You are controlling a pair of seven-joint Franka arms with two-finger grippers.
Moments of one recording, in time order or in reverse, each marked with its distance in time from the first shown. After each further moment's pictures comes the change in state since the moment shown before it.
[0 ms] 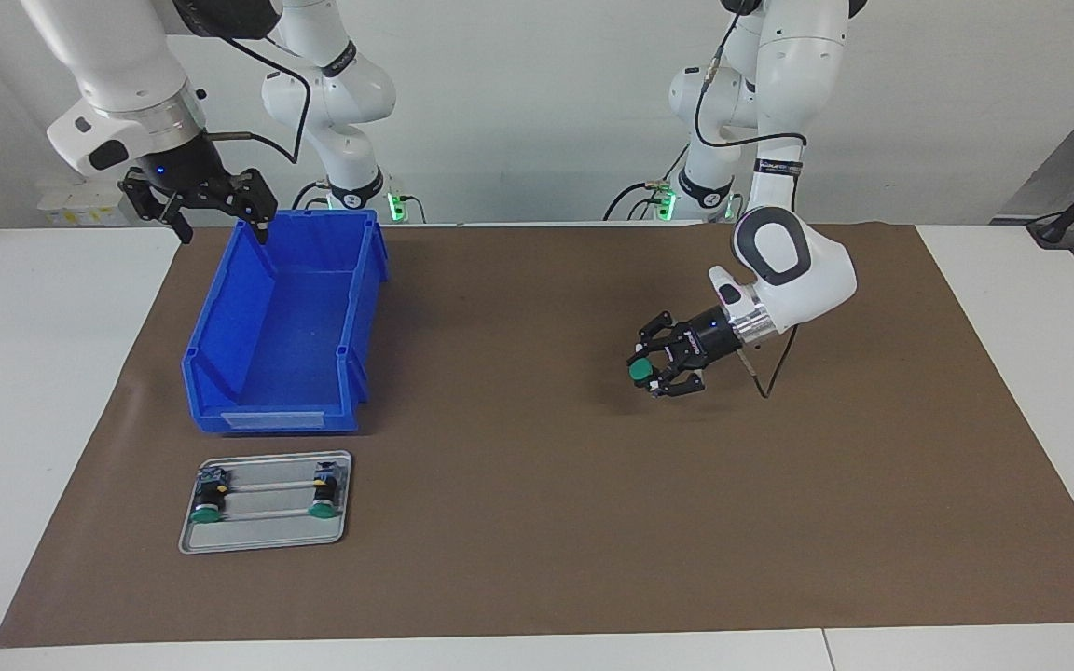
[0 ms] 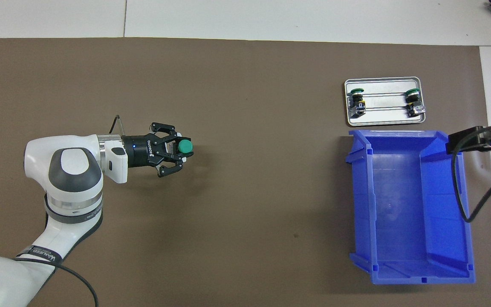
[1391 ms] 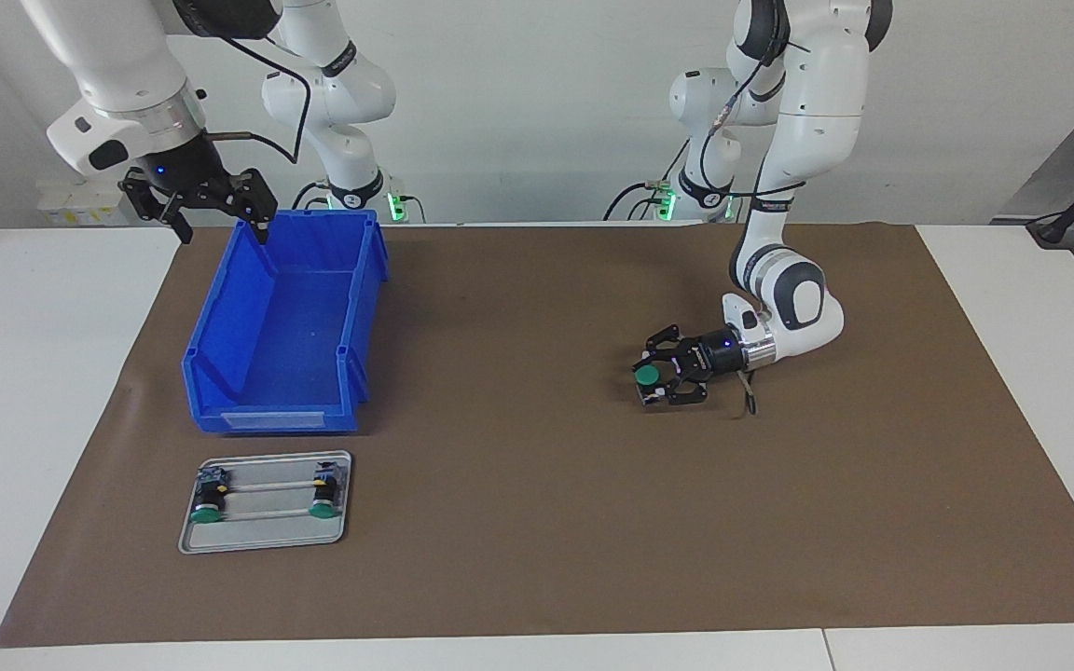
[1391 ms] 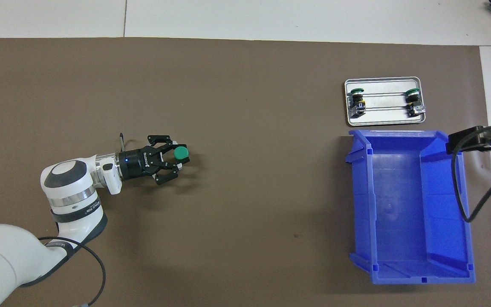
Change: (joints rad) left arm 0.131 0.185 0.004 -0.055 -0.328 -0.351 0.316; right arm 0.000 0.000 0.000 0.000 0.000 0.000 0.000
